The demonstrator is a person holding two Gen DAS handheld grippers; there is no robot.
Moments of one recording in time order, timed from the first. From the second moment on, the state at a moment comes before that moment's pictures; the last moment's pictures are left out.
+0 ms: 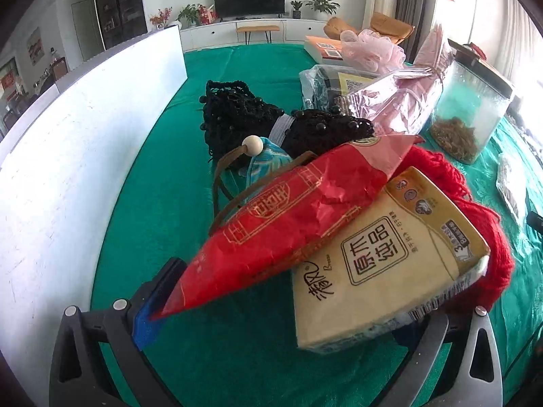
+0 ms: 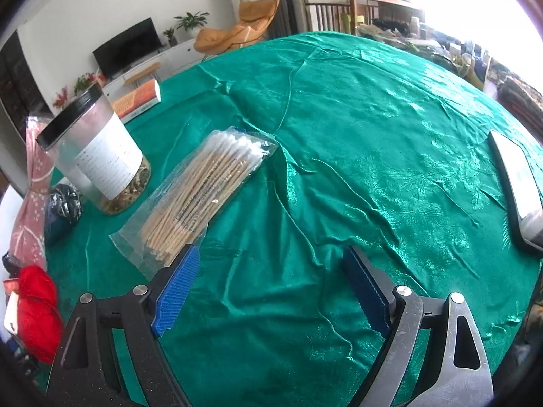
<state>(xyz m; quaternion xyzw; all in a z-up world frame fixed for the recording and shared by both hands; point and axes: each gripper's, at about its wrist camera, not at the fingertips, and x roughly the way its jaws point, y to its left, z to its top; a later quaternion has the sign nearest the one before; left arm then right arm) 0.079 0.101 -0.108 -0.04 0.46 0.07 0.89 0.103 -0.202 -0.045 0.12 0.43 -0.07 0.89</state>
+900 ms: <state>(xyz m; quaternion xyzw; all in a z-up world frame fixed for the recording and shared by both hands) 0.081 0.100 -0.109 -0.04 0.46 0.08 0.89 0.107 -0.186 -0.052 0.05 0.44 -0.09 0.89</state>
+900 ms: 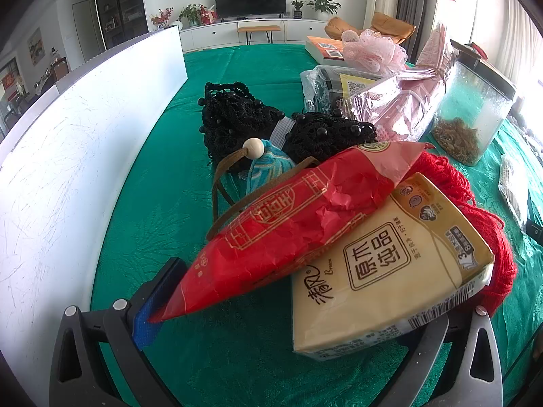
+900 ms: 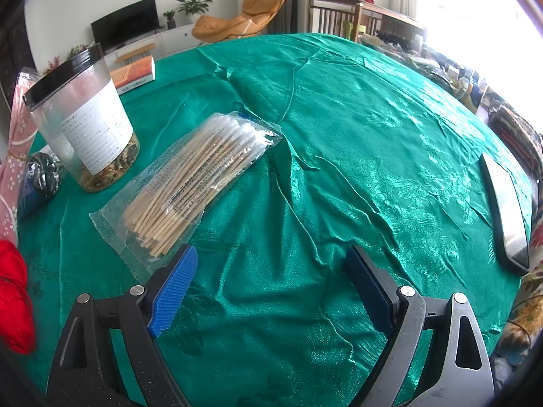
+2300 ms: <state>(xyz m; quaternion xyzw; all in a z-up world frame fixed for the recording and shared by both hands) 0.135 0.023 -0.006 0.10 0.40 -0.06 0.91 0.105 -0.191 -0.050 0.08 0.43 -0.08 0.89</state>
